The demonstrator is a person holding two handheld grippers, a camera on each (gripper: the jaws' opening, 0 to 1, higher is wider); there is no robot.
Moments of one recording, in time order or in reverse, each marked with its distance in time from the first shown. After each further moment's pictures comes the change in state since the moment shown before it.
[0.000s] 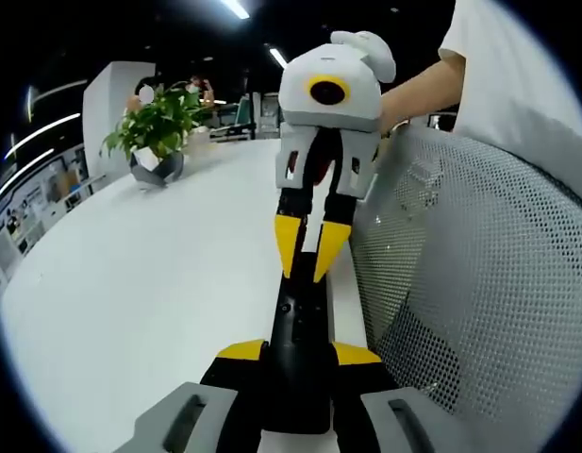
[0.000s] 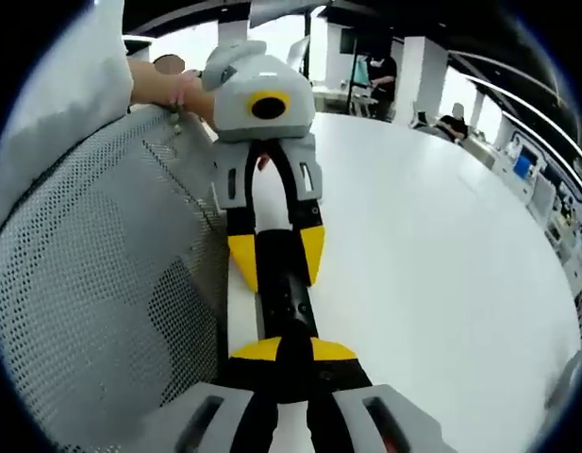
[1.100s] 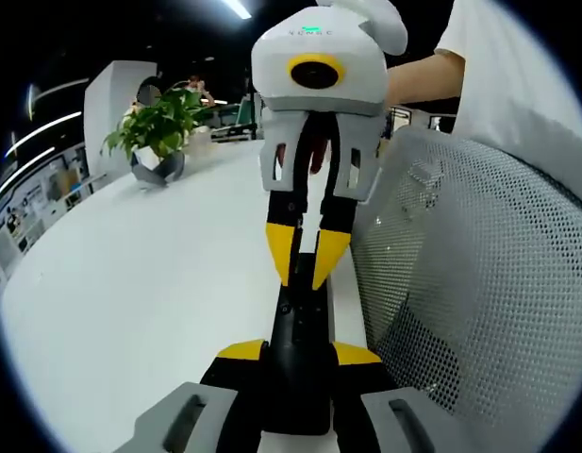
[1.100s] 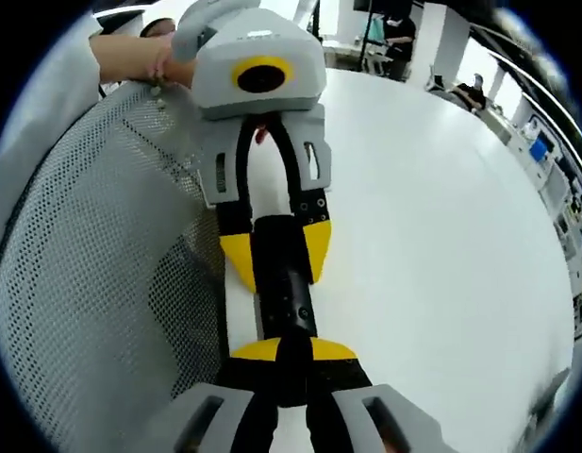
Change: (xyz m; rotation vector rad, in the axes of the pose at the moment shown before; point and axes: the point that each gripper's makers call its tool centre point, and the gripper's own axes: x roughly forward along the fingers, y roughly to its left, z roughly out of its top) left arm 0.000 0.000 0.000 -0.005 -0.003 -0.001; right arm 0.007 0.004 0.003 0.069 0.192 0.023
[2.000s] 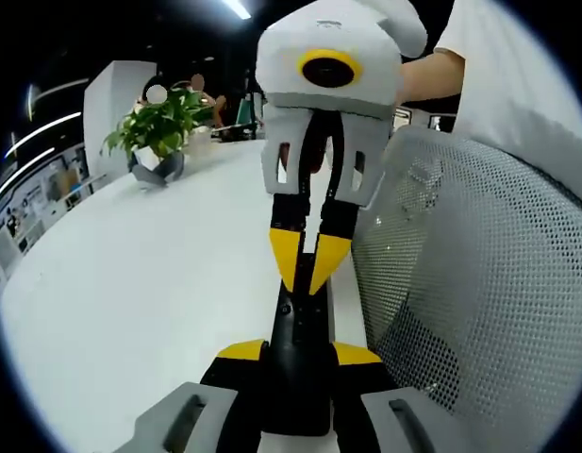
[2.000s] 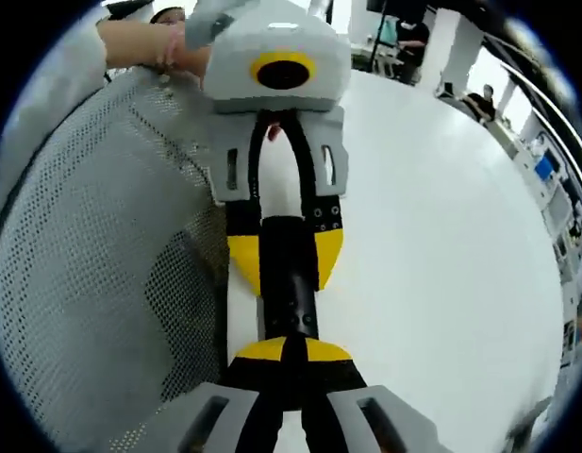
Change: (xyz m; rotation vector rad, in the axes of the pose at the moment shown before) left arm 0.000 0.000 -0.001 0.003 0.001 0.001; right arm 0.003 0.005 0.004 -0.243 0.042 -0.006
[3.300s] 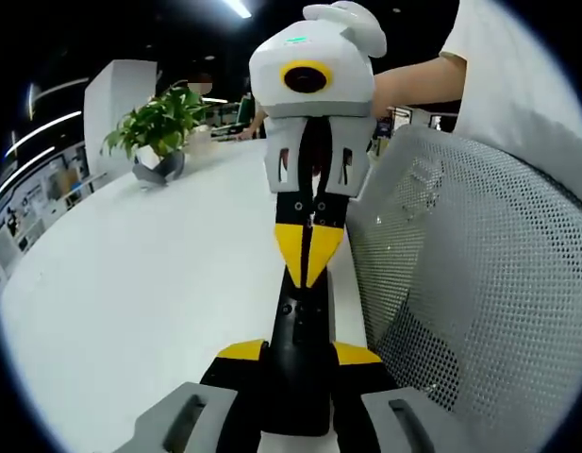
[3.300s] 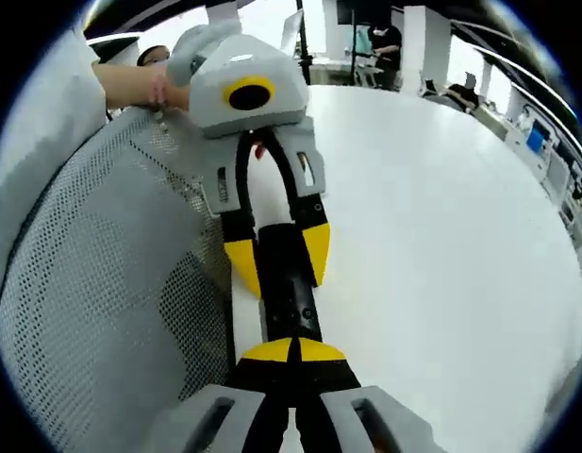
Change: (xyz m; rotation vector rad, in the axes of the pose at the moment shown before) left arm 0.000 0.000 0.000 -0.006 0.003 -0.002; right arm -0.005 0.002 -0.009 0.184 -0.047 0.093
